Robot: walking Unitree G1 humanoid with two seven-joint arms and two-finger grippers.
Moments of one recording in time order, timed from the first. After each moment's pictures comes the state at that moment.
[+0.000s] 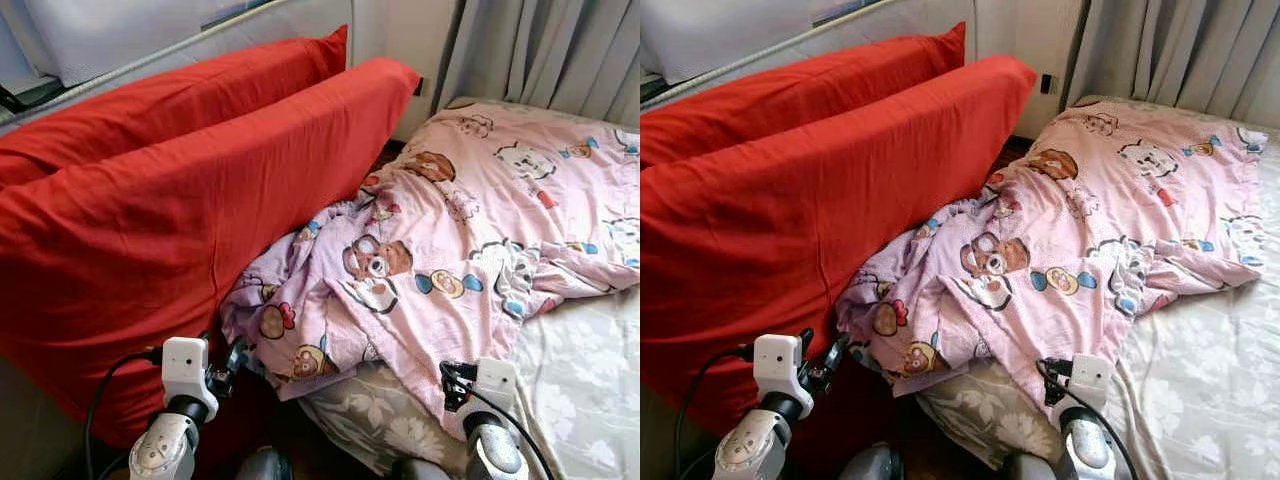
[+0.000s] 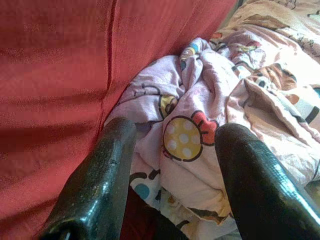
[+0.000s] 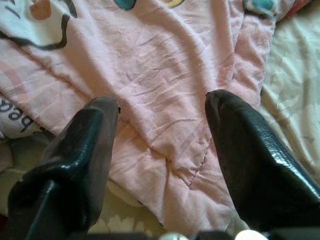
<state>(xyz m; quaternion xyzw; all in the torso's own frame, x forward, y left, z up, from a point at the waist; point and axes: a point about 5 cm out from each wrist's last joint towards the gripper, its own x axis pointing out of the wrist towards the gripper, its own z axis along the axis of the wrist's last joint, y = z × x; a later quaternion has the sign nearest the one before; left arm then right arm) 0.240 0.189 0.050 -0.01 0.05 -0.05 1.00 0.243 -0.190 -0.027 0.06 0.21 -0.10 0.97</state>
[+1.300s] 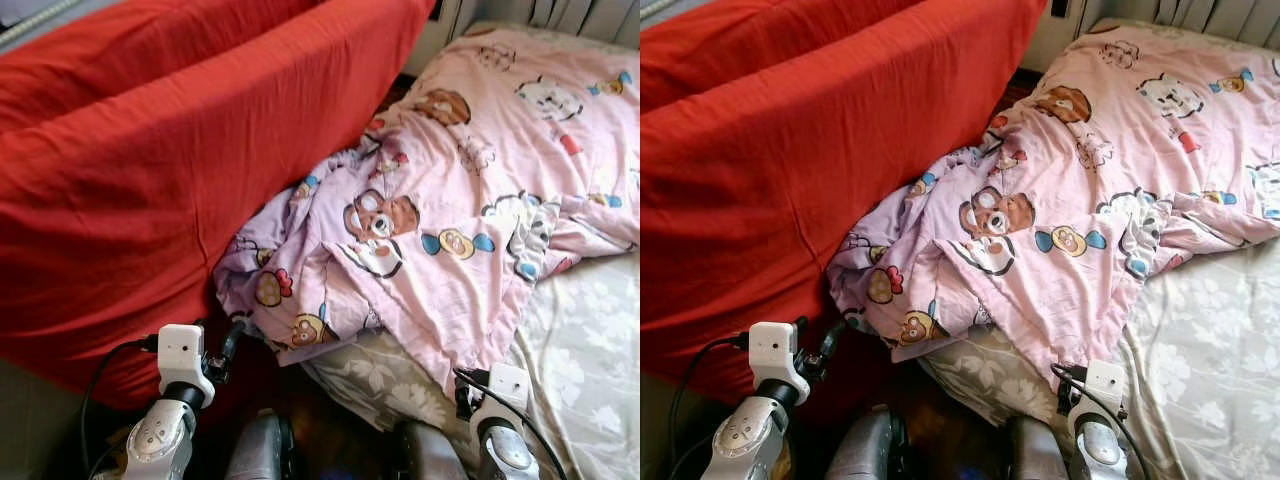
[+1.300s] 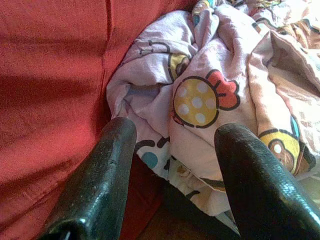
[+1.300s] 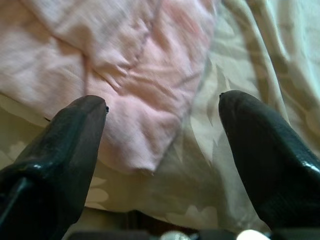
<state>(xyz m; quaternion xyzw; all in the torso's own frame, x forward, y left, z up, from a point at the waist) 0.250 0.194 0.061 0.00 0.03 -0.04 1.00 0.238 -0.214 -0.040 0.05 0.28 -0.17 0.95</state>
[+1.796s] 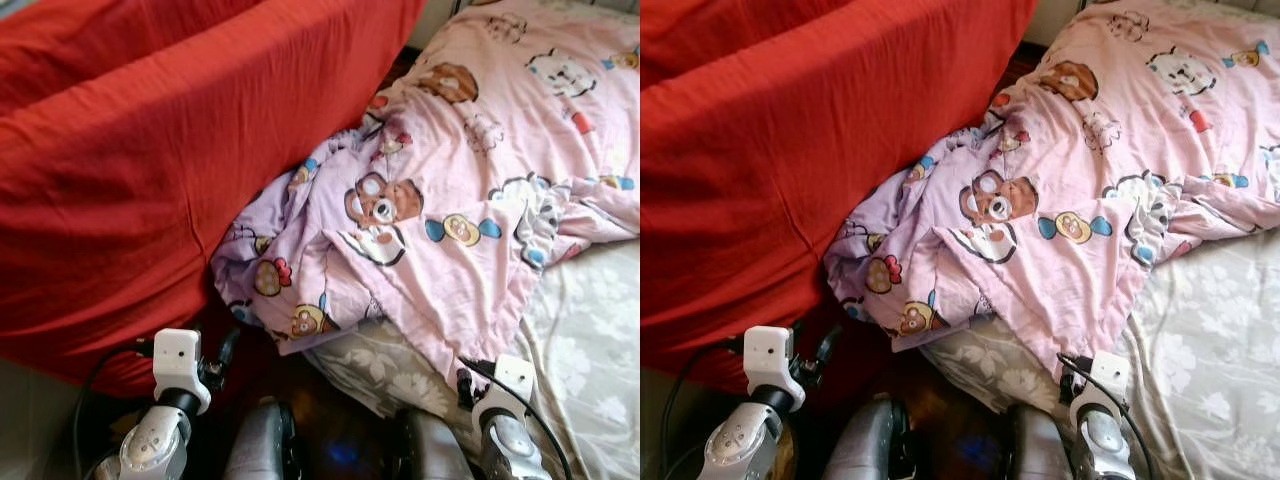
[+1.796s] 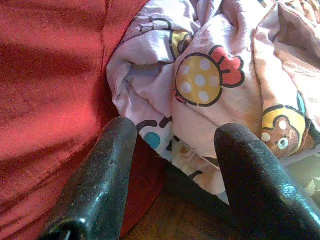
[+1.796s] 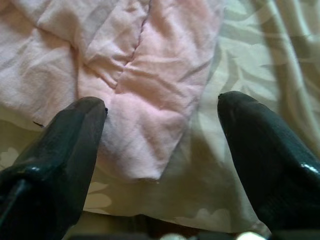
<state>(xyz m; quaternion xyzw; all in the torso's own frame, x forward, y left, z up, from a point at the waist) 0.242 0.195 0.065 0.01 0.04 -0.04 1.00 0.250 -0.217 -0.032 0.08 0.27 -0.17 0.94</state>
